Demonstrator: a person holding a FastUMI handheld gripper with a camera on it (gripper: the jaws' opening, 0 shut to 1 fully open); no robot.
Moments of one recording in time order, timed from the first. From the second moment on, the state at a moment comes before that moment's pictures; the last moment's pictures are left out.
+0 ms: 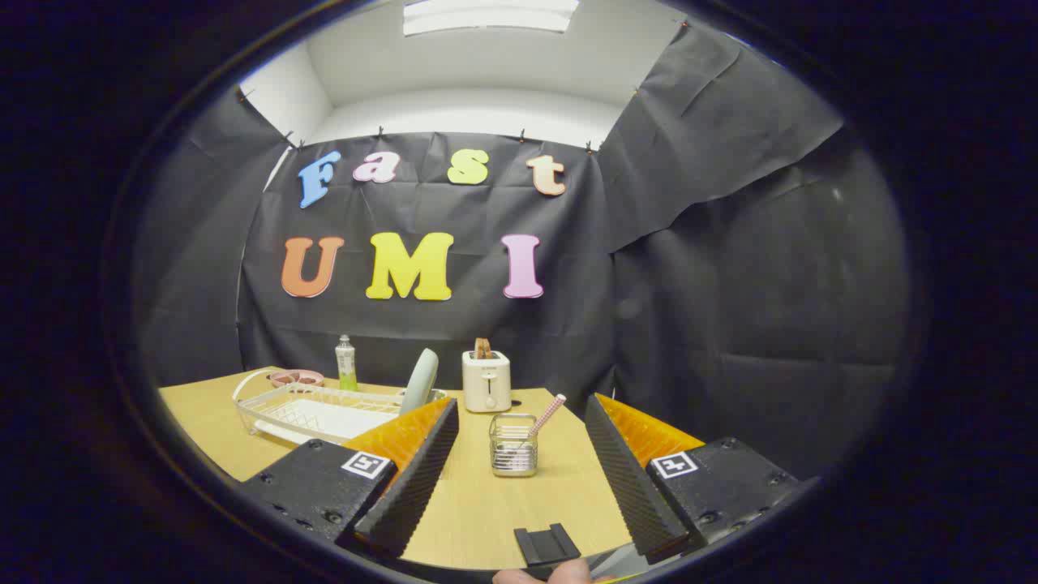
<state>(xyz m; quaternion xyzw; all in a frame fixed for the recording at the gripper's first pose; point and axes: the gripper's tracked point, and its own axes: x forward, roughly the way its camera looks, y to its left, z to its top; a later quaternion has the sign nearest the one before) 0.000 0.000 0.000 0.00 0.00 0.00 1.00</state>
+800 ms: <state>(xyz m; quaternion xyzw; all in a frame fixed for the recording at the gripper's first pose) -0.002 0.004 0.004 -0.02 -0.01 0.00 1.00</state>
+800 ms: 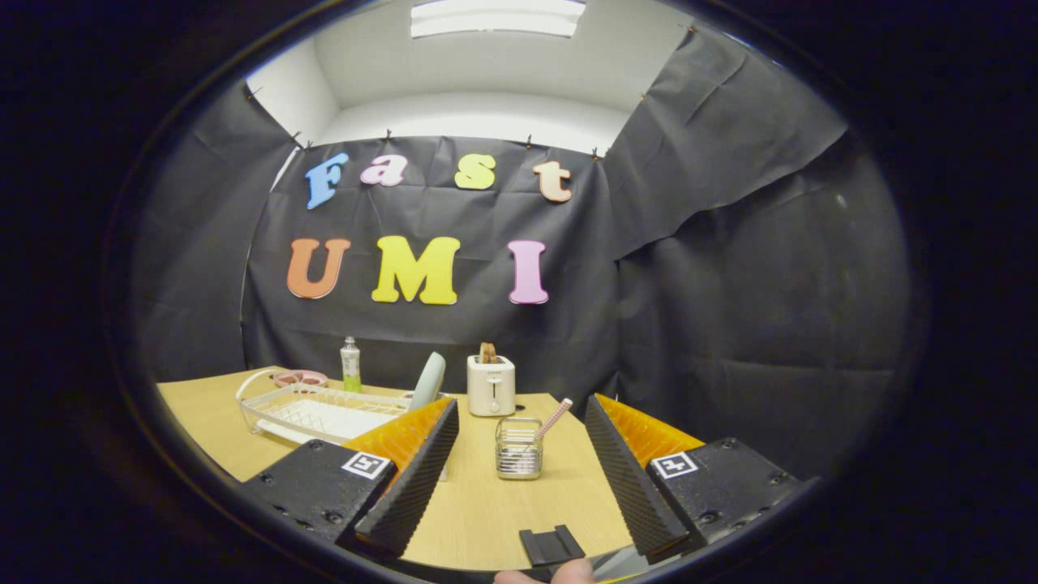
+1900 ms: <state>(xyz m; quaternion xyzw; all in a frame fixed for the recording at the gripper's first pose) 0.079 0.071 0.090 -0.04 0.07 0.09 0.99</state>
